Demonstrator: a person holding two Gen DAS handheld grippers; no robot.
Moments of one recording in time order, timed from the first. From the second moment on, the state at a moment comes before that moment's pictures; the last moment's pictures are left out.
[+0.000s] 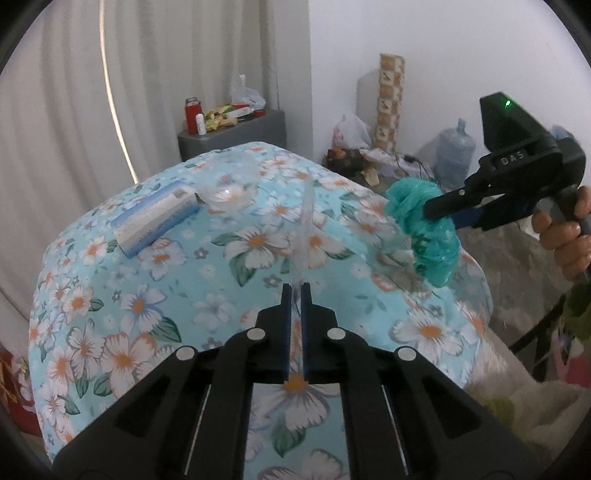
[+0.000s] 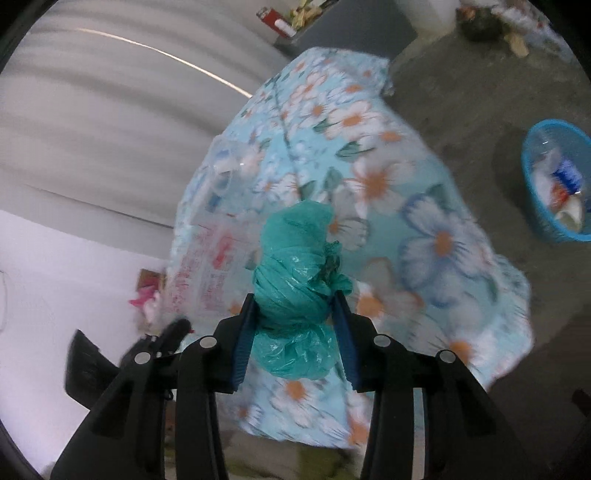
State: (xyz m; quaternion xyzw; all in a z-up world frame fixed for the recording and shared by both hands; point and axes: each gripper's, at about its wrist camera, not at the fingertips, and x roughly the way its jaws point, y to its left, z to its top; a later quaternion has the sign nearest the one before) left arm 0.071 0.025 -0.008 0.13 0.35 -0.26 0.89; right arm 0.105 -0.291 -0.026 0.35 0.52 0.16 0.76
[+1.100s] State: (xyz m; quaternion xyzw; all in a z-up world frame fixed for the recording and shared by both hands) left arm 0.068 -0.016 -0.024 0.16 0.36 -0.24 0.89; right arm 0.099 -0.290 -0.053 0.36 0.52 0.13 0.76
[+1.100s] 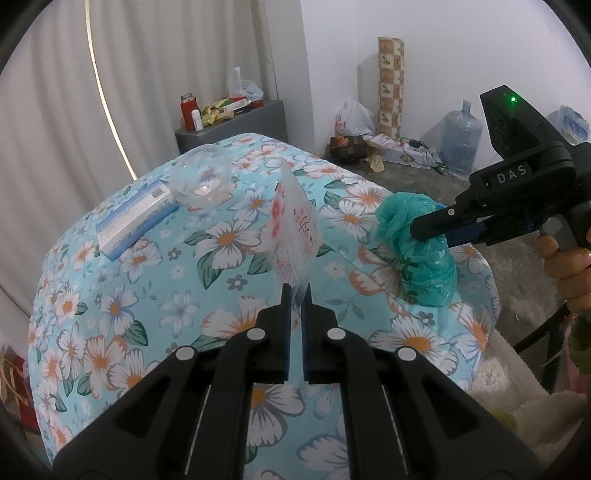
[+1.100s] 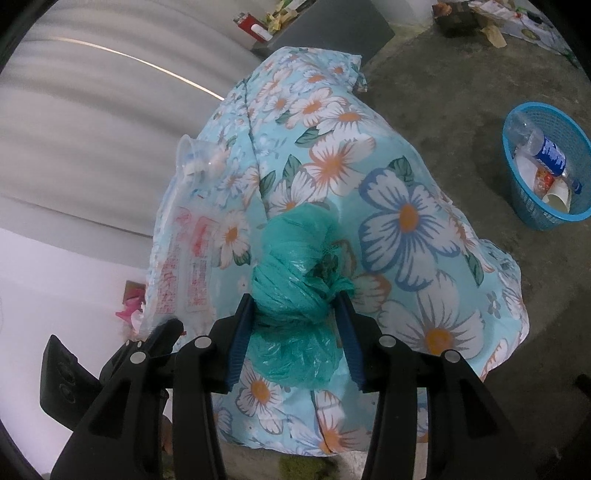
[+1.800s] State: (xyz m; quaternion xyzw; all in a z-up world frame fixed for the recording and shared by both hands) left arm 0.064 -0.037 -0.016 0.22 0.32 -0.22 0.90; right arm 0.088 -0.307 -0.049 0.40 0.50 0.16 0.76
